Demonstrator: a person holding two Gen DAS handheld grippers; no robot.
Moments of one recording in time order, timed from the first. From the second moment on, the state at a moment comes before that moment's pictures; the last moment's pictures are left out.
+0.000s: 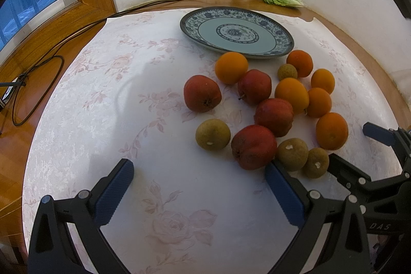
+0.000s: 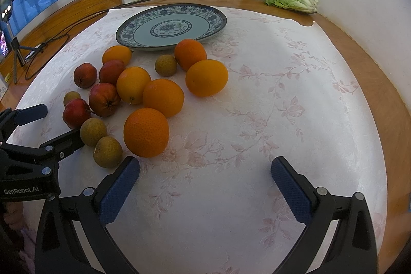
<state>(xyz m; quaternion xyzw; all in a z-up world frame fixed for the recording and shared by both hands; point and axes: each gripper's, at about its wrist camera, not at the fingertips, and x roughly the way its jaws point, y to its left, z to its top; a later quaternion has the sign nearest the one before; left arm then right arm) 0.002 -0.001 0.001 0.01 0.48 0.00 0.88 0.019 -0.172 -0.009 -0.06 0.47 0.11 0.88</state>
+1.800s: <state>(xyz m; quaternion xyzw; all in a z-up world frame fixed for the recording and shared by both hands) 0.000 -0.010 0.025 -0.05 0.46 -0.10 0.88 0.024 -0.165 0.006 0.01 0.46 0.24 0.86</state>
